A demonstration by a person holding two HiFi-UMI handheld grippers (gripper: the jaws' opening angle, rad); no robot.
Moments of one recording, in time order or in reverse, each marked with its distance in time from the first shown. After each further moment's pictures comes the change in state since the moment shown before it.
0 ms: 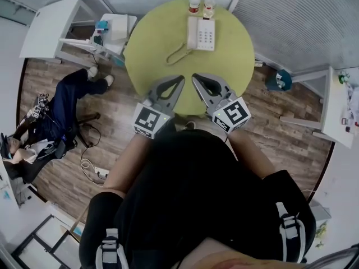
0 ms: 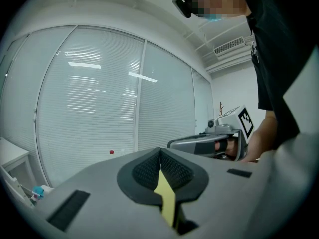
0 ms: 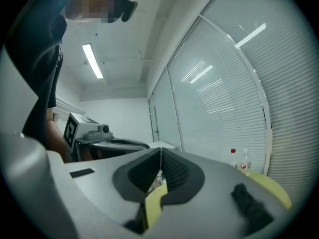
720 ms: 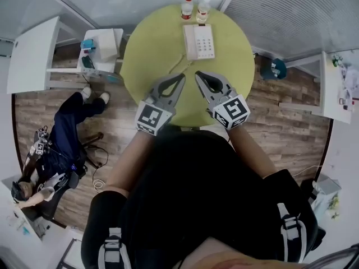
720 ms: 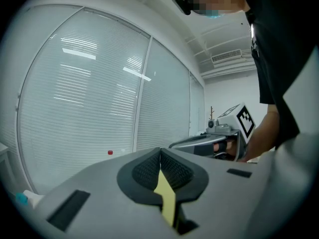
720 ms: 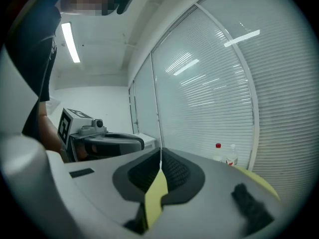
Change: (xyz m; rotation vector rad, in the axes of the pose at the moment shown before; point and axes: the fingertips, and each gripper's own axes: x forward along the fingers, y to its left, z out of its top) left arm 0.042 0.128 -0.016 -0.041 -0.002 -0.174; right arm 0.110 -0.069 -0.015 0.033 0.129 -0.247
